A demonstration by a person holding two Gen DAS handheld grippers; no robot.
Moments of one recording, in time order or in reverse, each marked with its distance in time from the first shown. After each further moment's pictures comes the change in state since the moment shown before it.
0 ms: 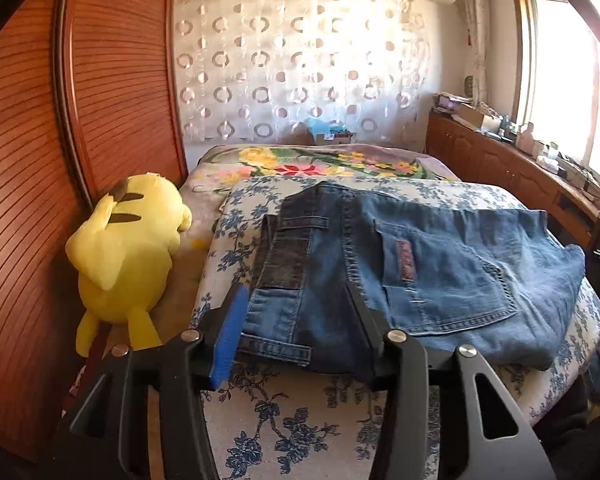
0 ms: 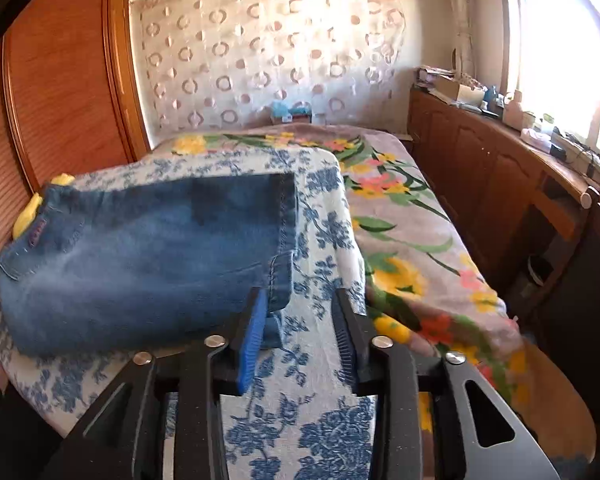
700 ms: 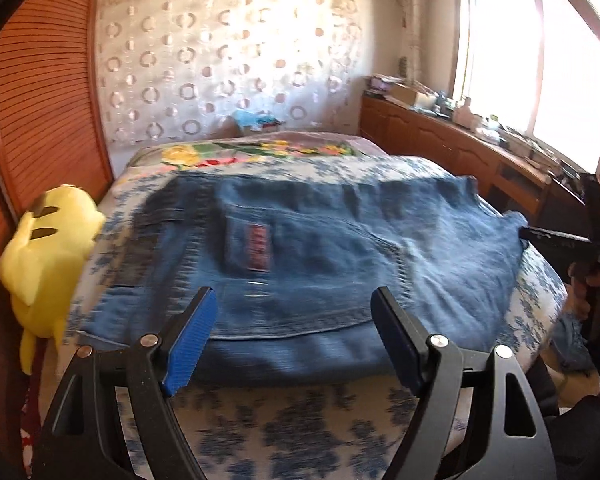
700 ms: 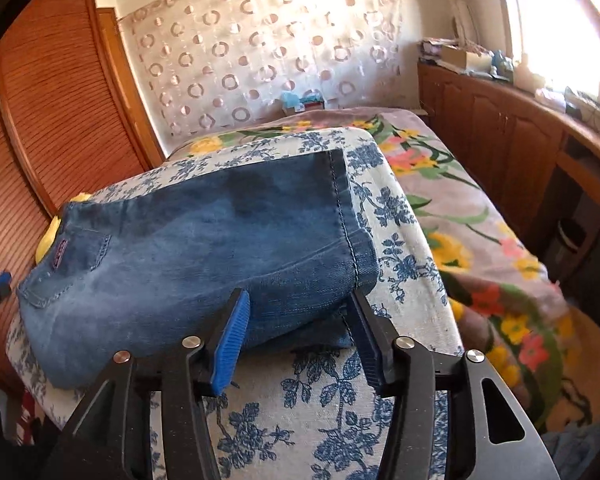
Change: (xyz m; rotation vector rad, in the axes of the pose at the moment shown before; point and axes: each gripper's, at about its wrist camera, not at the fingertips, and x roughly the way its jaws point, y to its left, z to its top) left arm 0.016 -0.102 -0.012 0.102 0.040 -0.221; right arm 0.037 0.002 -0.008 0.148 0.045 0.095
